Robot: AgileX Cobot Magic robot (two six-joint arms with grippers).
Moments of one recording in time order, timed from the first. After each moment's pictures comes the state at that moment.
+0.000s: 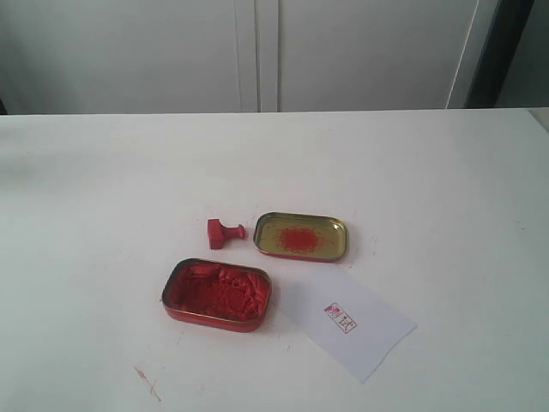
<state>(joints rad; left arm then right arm) 0.00 0.00 0.02 -0.10 0.52 0.18 -0.01 0.23 -0.46 0.07 0.54 -0.07</state>
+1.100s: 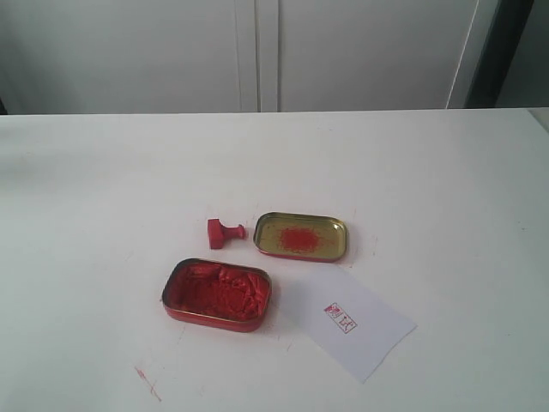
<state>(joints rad) 0.00 0.00 0.02 -0.10 0.52 0.18 -0.01 0.01 -0.21 0.07 0.52 -0.08</state>
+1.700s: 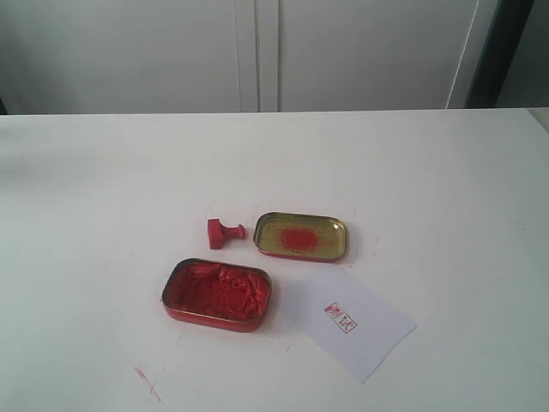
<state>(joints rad) 0.00 0.00 0.02 -0.10 0.52 0.18 -0.01 0.00 -0.06 0.07 0.42 -0.08</state>
